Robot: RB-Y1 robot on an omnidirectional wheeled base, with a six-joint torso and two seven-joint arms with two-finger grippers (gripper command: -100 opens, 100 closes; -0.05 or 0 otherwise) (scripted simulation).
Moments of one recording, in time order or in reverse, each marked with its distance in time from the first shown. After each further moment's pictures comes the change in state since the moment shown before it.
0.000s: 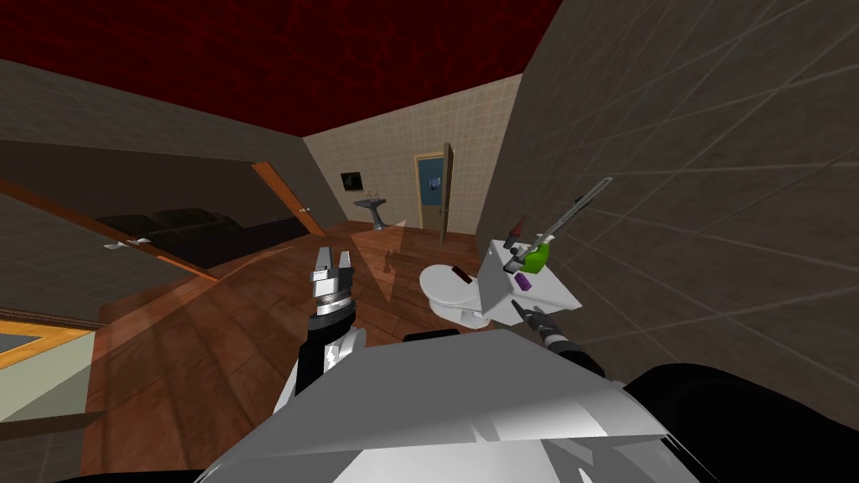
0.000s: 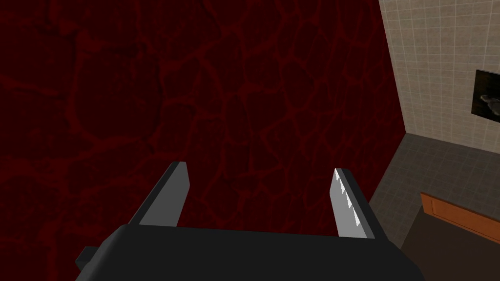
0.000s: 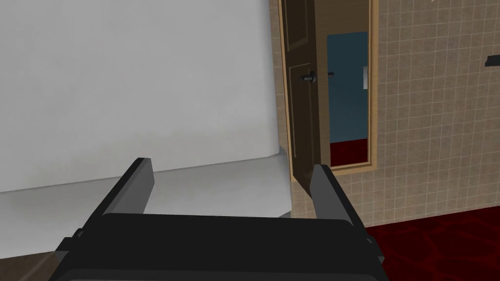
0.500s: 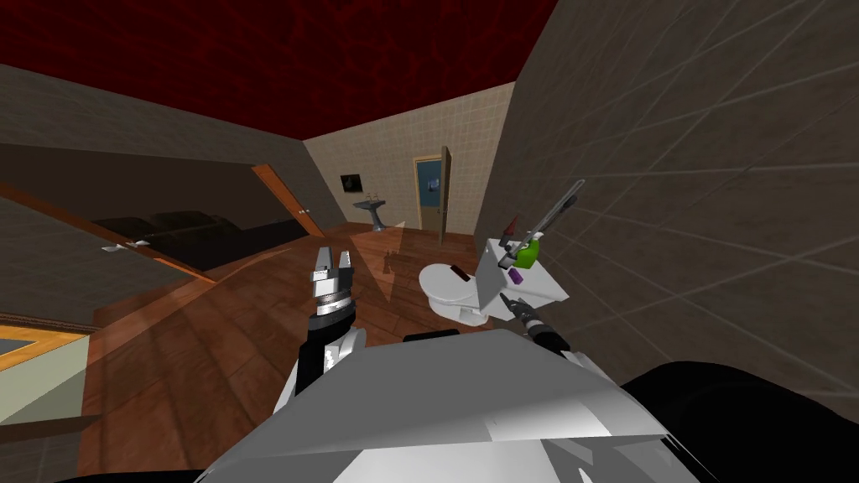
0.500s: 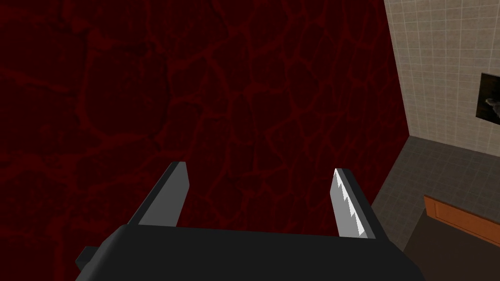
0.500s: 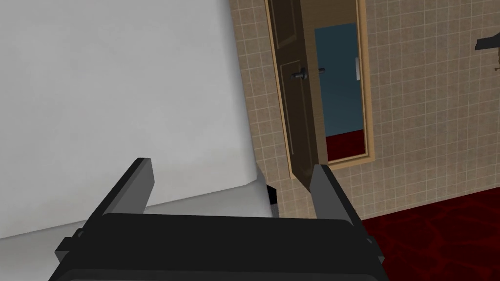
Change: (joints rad) left arm 0.000 0.000 0.000 0.000 0.000 0.000 0.000; right arm -0.157 -0.014 0.067 0.098 0.036 0.034 -0.048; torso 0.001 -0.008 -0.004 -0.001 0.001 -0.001
